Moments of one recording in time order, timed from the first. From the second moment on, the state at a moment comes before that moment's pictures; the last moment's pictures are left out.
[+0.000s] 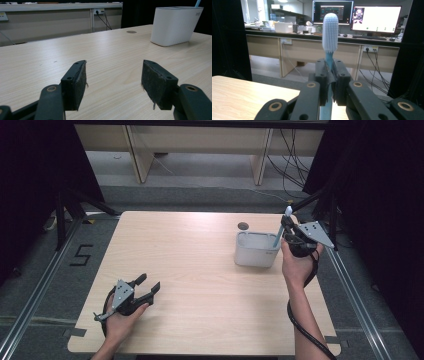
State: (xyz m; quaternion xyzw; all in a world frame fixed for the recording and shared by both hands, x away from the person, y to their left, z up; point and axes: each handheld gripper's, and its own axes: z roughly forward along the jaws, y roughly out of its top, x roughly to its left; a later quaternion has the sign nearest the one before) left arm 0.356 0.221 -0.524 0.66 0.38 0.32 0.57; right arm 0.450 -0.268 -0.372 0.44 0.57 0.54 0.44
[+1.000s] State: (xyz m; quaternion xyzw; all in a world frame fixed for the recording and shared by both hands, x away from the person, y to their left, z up) left arm 0.355 0.221 -0.524 0.66 0.38 0.31 0.57; right arm 0.457 -0.267 -0.396 0.45 0.58 0.52 0.43
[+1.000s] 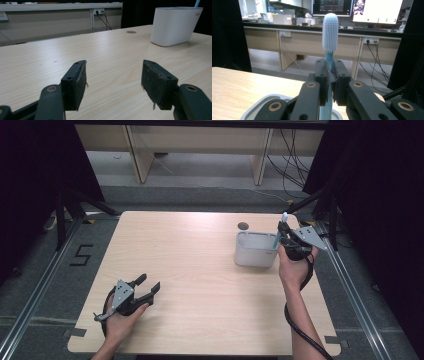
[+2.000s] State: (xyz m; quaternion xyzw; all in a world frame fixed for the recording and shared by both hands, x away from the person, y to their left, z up) left arm 0.355 0.220 -0.524 0.66 0.37 0.31 0.57; right arm 0.457 -0.270 -0.421 0.47 0.59 0.51 0.41
